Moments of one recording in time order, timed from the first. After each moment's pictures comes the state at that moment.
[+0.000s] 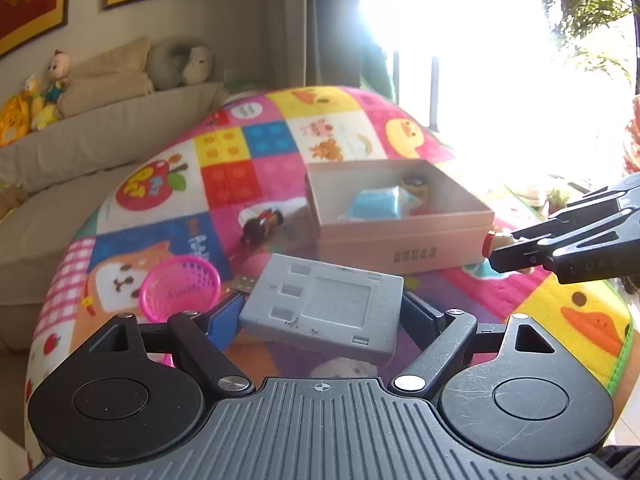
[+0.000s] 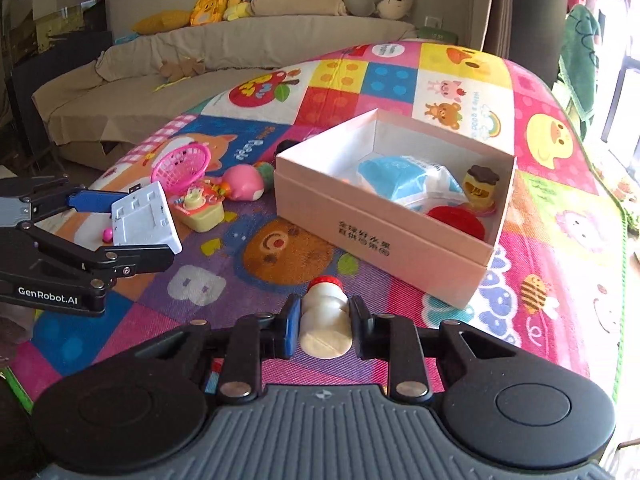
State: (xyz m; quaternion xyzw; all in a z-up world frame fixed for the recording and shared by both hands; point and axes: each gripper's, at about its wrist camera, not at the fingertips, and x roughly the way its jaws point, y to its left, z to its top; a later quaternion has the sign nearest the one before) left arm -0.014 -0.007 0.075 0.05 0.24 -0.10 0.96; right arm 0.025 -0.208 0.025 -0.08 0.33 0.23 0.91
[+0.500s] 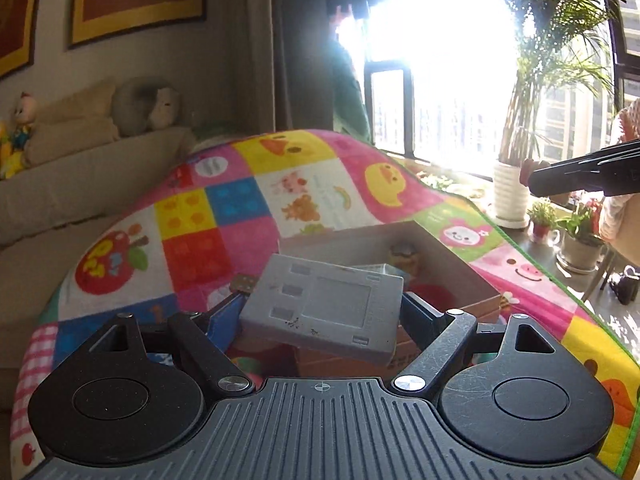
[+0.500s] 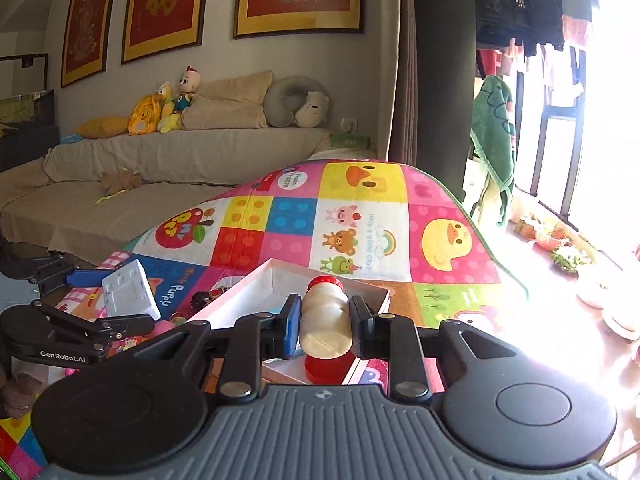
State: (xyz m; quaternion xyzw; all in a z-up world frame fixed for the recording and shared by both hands) left arm 0.079 -0.036 0.096 0.07 0.20 -0.14 0.97; right arm 0.054 -0.266 0.108 -0.04 0.21 0.15 0.96
